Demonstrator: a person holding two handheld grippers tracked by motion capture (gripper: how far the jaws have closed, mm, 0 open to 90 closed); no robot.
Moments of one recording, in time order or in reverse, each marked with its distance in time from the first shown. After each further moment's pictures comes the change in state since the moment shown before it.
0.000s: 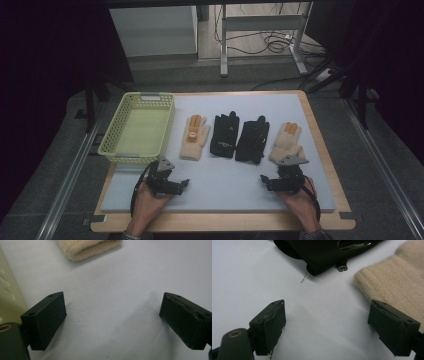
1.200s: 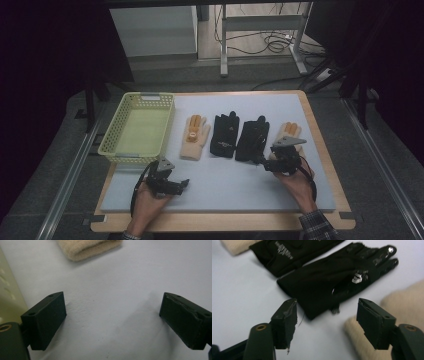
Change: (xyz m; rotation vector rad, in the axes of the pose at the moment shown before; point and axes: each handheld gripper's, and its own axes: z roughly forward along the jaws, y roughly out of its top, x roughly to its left) left arm 0.000 0.000 0.000 -0.001 -0.001 -0.002; right arm -0.012 0.056 0.001 -0.040 0.029 -0.010
